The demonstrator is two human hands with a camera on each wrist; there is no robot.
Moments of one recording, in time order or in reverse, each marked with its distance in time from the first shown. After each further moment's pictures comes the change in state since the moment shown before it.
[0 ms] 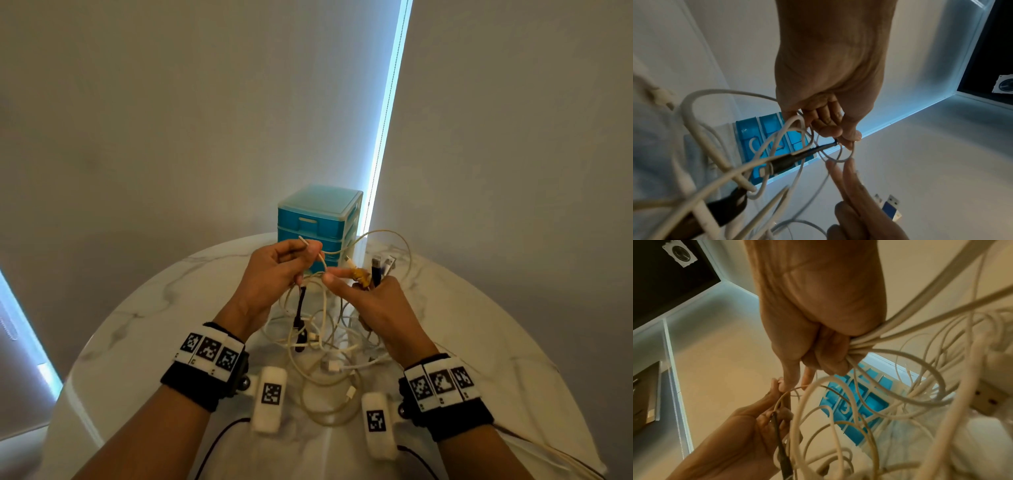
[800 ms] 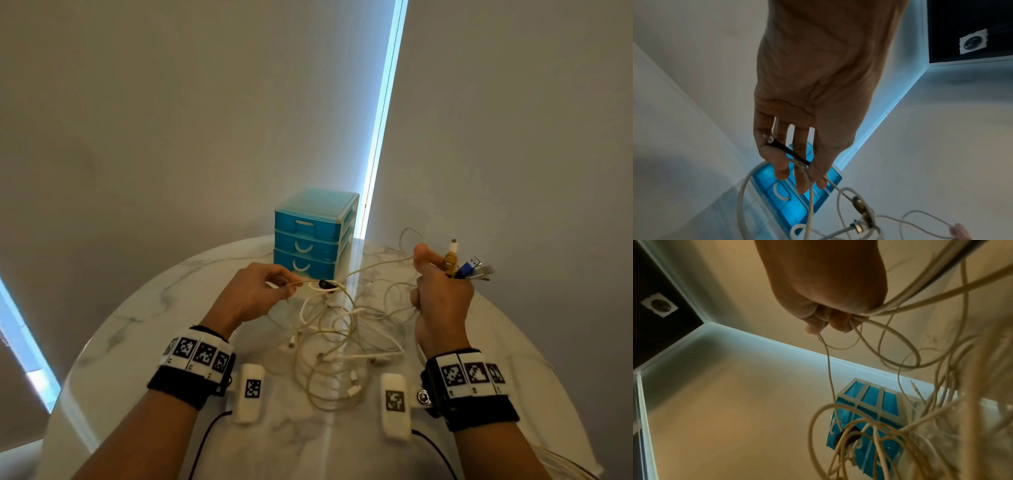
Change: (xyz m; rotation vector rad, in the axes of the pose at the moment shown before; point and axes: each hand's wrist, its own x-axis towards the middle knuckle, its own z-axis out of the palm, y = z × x) left_hand 0.009 -0.017 -0.037 0.768 -0.130 -0.132; right_hand 0.025 0.000 -0.049 0.469 0.679 0.082
